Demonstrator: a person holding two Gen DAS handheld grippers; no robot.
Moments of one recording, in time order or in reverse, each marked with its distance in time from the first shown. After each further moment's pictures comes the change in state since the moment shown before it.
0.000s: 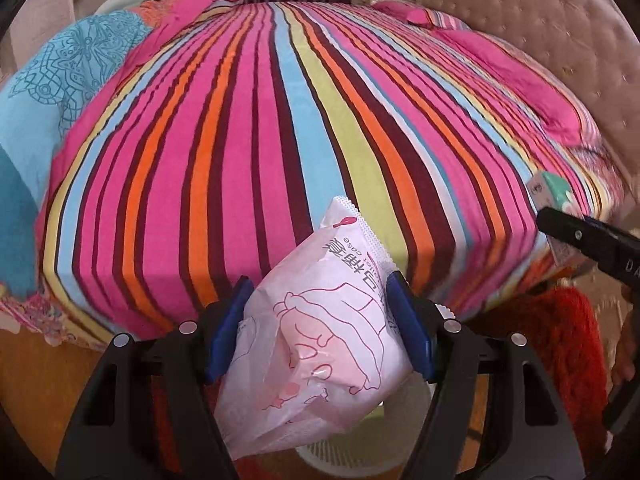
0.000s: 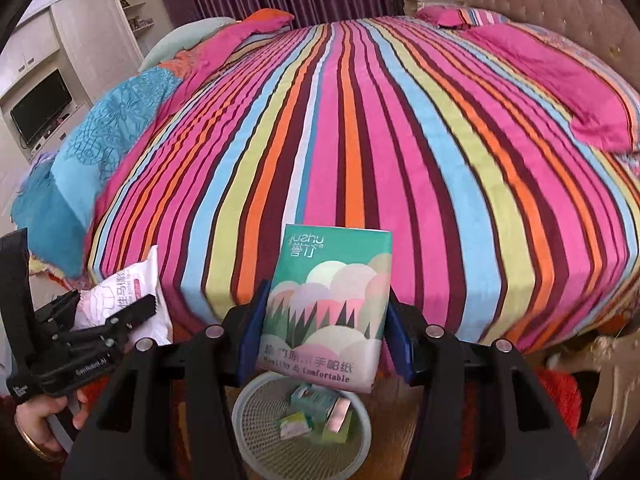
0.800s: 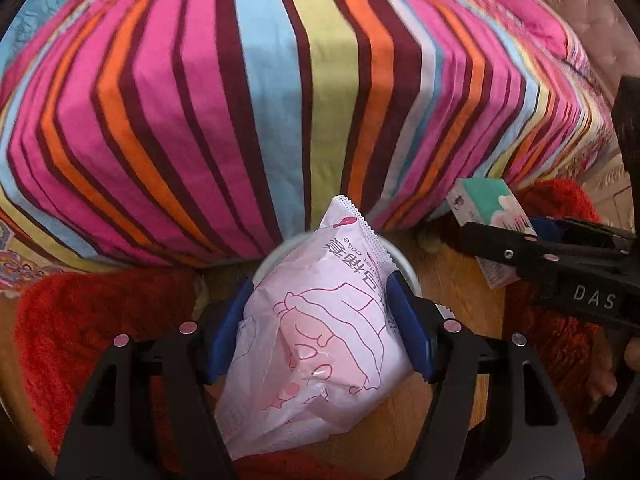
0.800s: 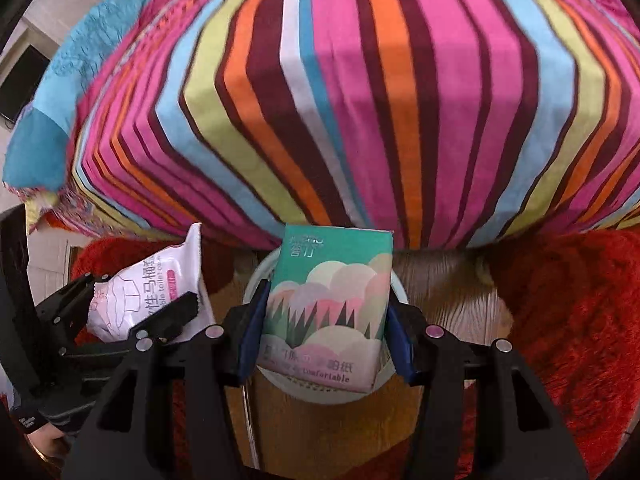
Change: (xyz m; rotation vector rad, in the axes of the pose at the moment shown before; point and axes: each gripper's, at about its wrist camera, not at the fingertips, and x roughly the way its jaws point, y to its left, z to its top) left arm 0.047 -0.032 -0.093 0.048 0.307 -0.094; right arm 0.064 0.013 -0.086 0.076 0.397 0.039
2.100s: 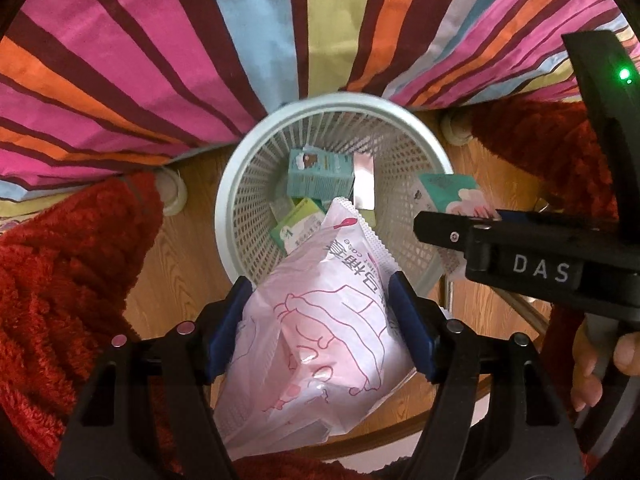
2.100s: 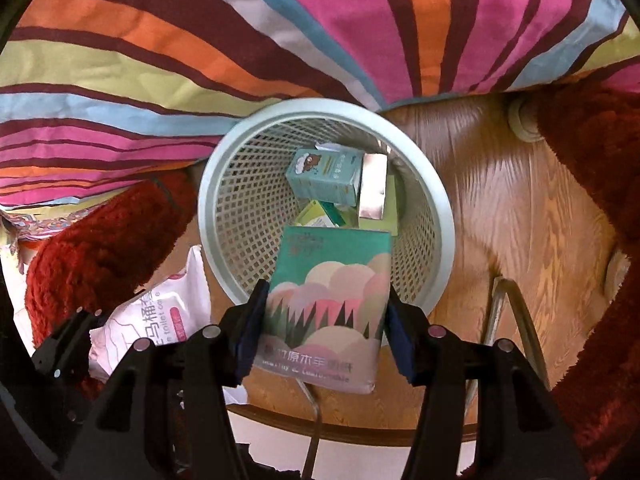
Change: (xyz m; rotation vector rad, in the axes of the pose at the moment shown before) left arm 0.109 0.007 -0.013 -0.019 0.478 0.003; right arm 0.126 -0.034 -0.017 0.266 0.483 0.028
